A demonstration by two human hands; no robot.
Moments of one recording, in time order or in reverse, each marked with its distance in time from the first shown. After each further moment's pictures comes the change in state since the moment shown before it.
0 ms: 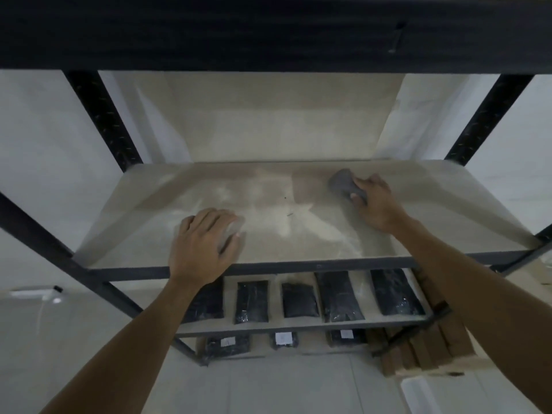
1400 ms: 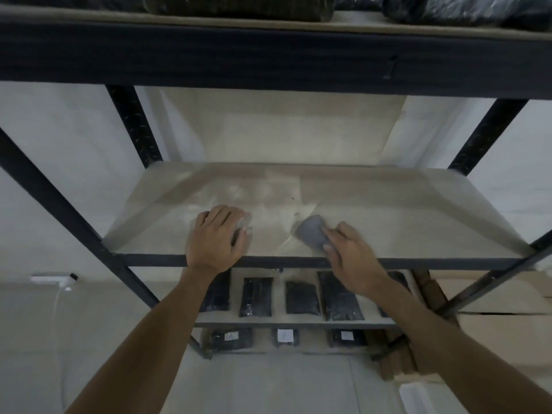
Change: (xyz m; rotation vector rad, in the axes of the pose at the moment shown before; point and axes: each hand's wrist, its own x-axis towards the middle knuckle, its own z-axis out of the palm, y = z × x) left_hand -0.004 0.005 -0.006 0.016 -0.052 -0.051; right_hand -0.109 -0.071 0.035 0.062 -0.012 -0.283
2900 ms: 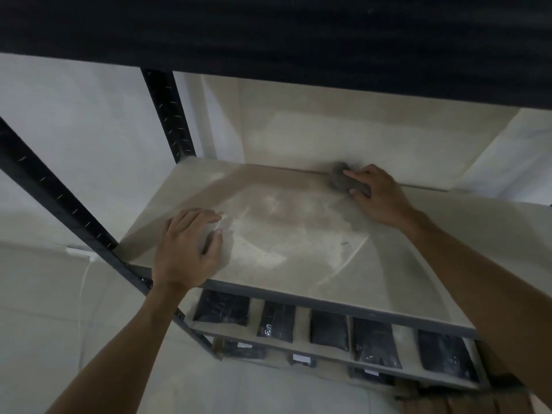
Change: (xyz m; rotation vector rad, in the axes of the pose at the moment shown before) left_hand -0.011 -0.080 -0.023 -0.107 0.131 -0.267; right_hand 0.224 0.062 0.010 -0.001 -0.009 -0.046
